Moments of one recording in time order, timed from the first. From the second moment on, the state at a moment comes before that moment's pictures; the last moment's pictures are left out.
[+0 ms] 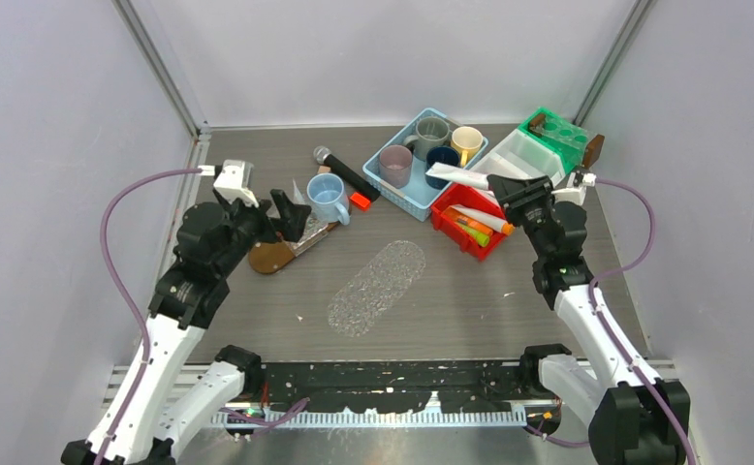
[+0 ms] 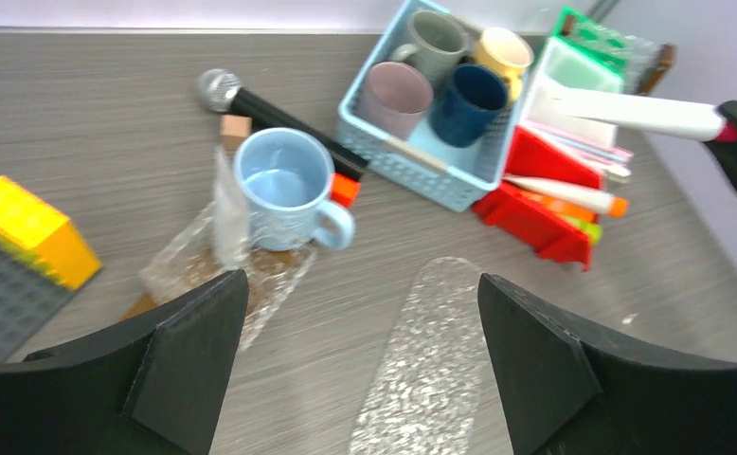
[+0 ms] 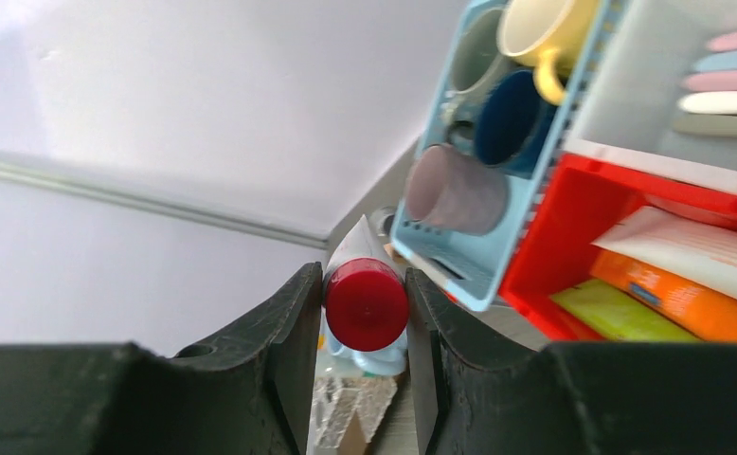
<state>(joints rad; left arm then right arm) -0.35 0.71 0.94 -0.42 0.01 -0.25 0.08 0.92 0.56 0.28 -0.08 1.09</state>
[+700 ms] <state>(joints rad) -0.37 1.01 0.97 0.06 0.43 -0.72 0.16 1.05 0.52 0.93 -0.36 1.32</state>
